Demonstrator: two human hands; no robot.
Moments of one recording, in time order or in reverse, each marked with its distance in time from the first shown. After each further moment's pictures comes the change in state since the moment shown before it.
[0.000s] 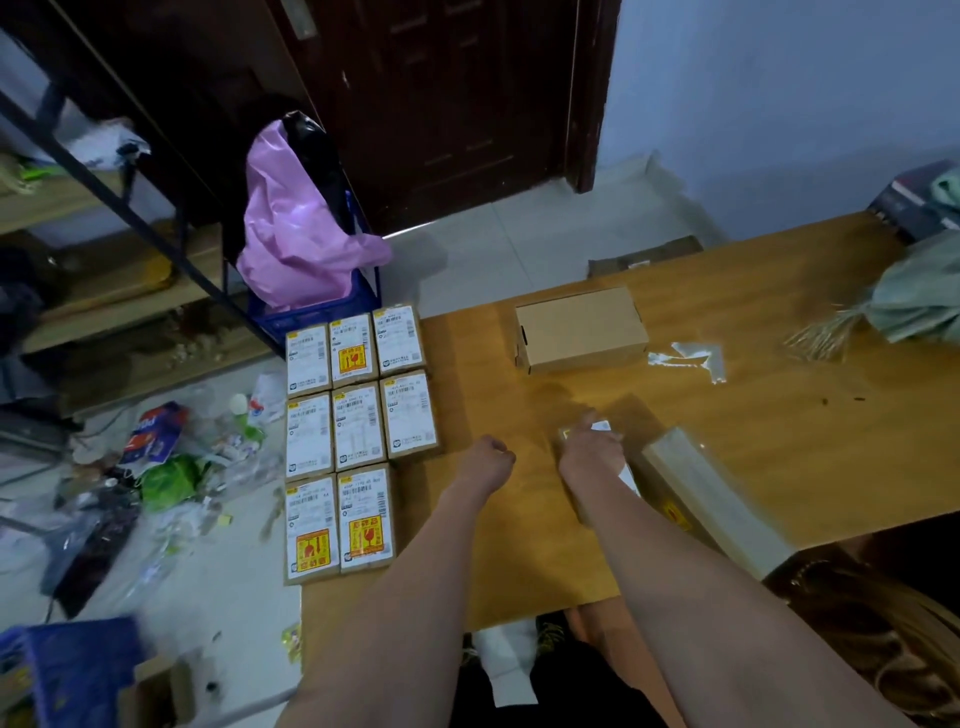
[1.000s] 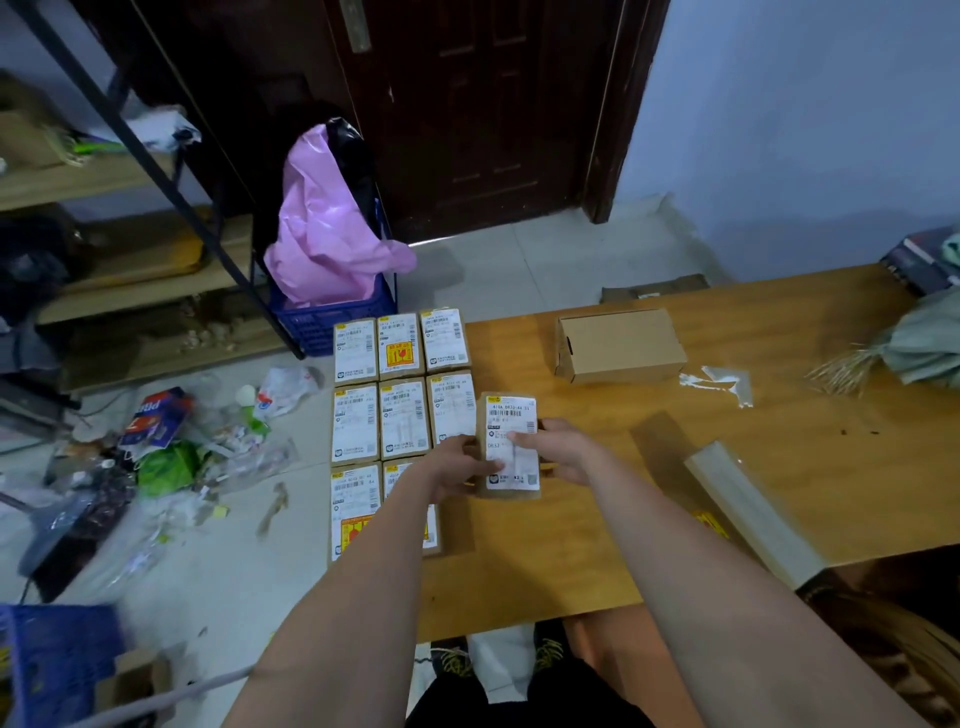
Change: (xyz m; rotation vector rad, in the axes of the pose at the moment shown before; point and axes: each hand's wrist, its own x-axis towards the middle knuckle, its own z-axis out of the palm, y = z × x) left_hand -0.004 -0.081 -0.100 -0.451 -0.294 0.064; right_hand -0.057 -0.079 -0.008 0.960 -0.484 -0.231
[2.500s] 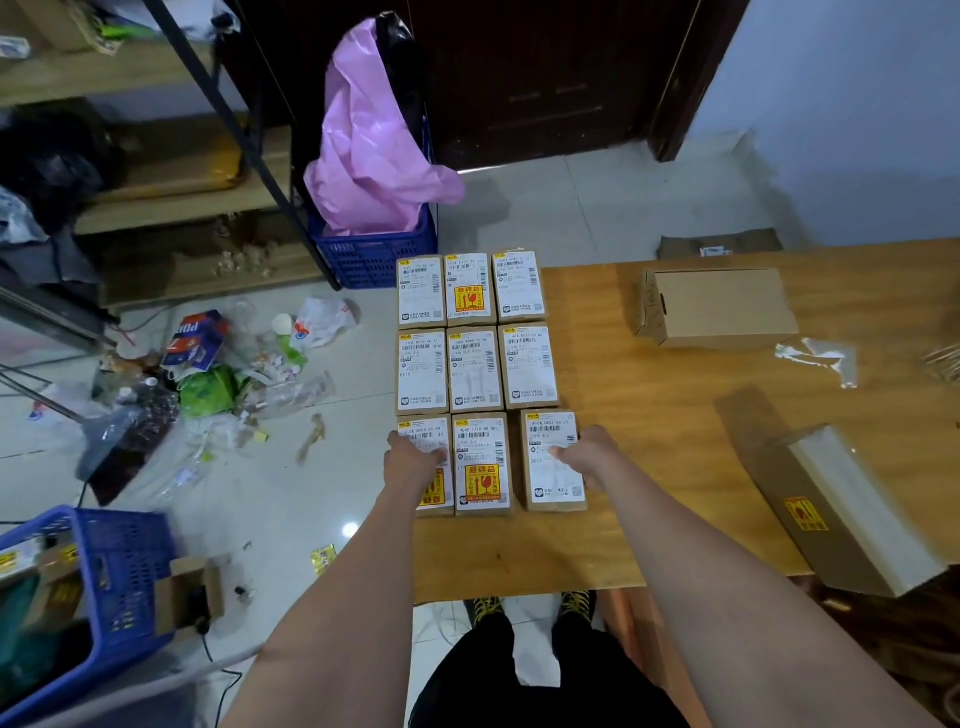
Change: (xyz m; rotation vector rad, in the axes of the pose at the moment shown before) left_hand -0.008 -0.110 -0.115 0.137 0.684 -0.200; right_hand 0.067 0.052 0.084 -0.429 0.233 0.199
